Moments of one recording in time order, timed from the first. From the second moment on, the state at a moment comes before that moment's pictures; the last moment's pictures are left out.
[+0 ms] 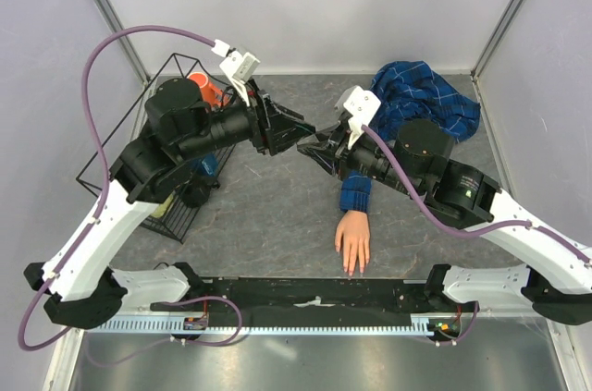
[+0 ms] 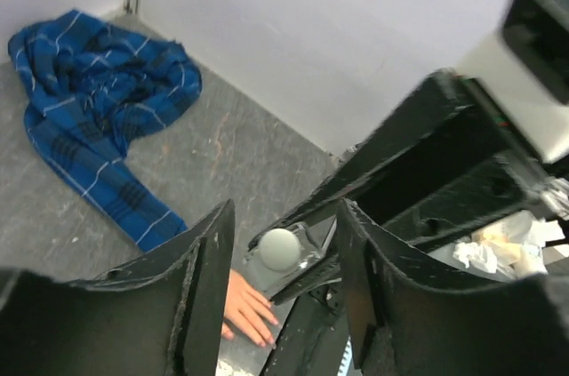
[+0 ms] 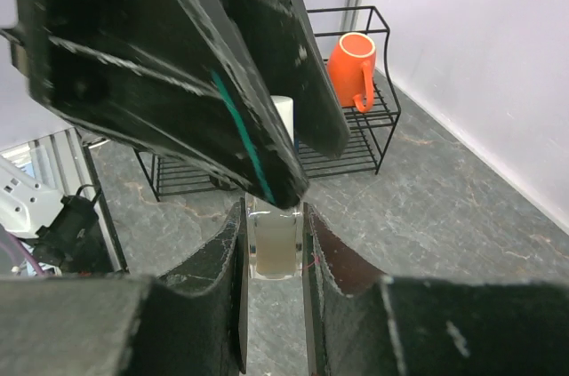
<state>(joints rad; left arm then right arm) -0.78 1.15 1.64 -0.50 0.34 -0.39 1.06 1.12 1.45 -0.36 0.05 -0.03</state>
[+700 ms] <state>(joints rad) -0.76 1.12 1.47 -0.22 0.63 -0.39 1.06 1.05 1.43 -0.38 0.00 -0.02</state>
